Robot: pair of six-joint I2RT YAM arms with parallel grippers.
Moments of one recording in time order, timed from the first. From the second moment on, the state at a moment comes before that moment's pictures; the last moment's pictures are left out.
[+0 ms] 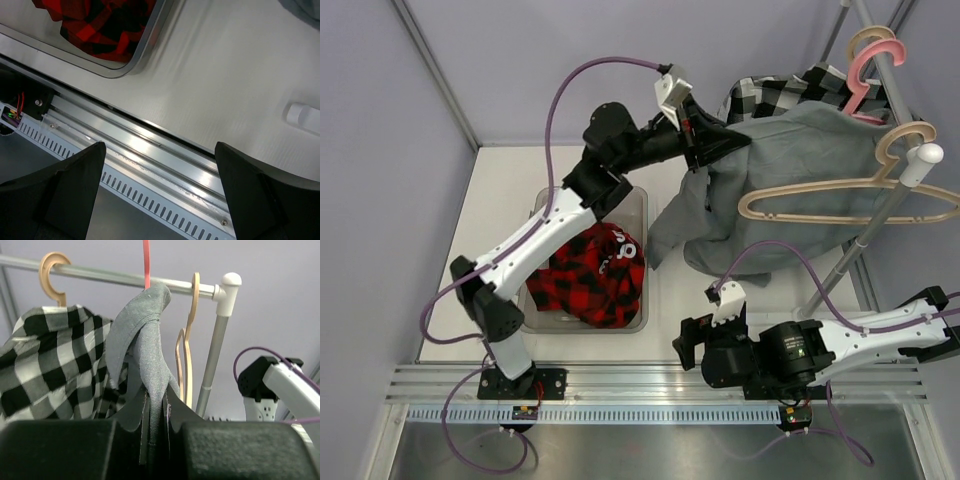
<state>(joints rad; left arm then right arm) -0.81 1.77 1.94 0.23 0.61 -0.38 1.75 0.92 0.89 -0.97 0.81 1.21</state>
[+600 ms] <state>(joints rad) -0.81 1.07 1.52 -0.50 0.03 -0.17 1.76 1.00 1.24 -1.01 0.88 0.92</state>
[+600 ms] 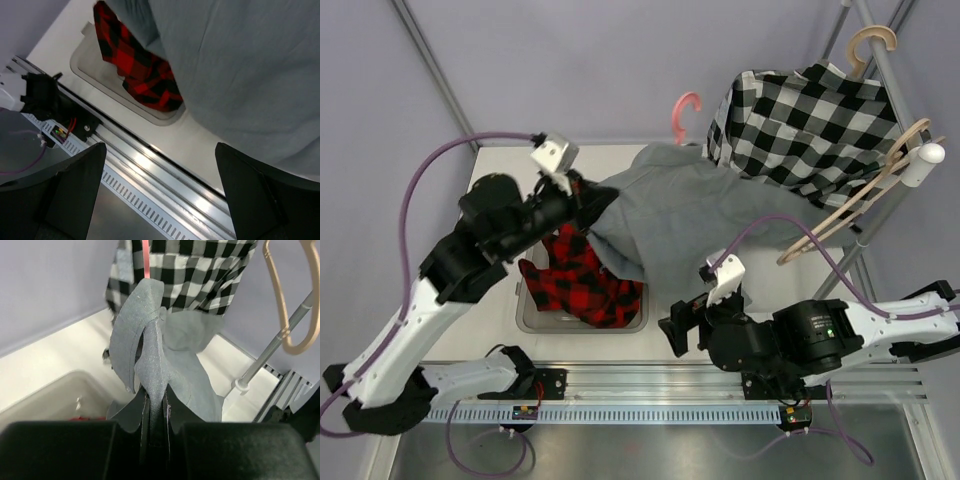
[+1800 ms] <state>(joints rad) -0.81 0.58 1.20 -0.54 0.25 -0.33 1.22 1.23 1.72 -0.59 0.61 0.23</state>
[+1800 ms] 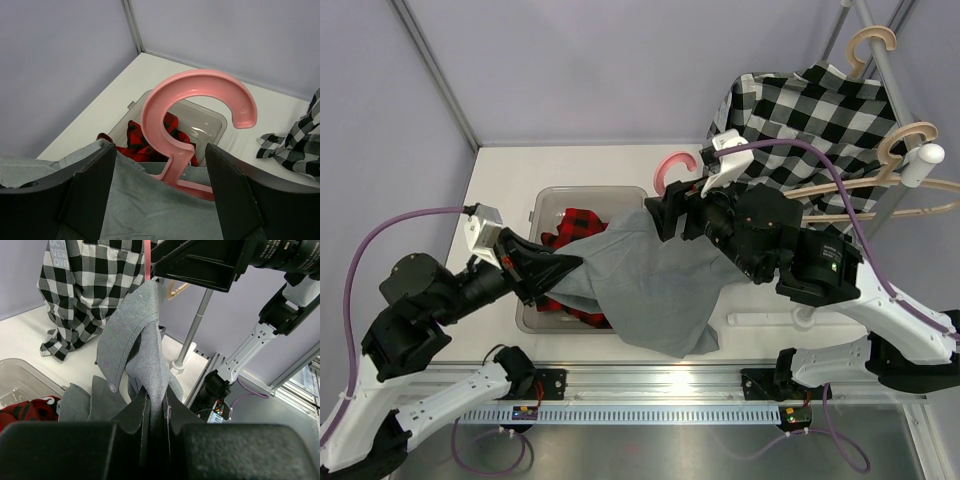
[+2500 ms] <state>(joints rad) -0.81 0.55 1.20 -0.54 0.26 -0.34 1.17 1.20 1.63 -0.53 0.55 0.26</state>
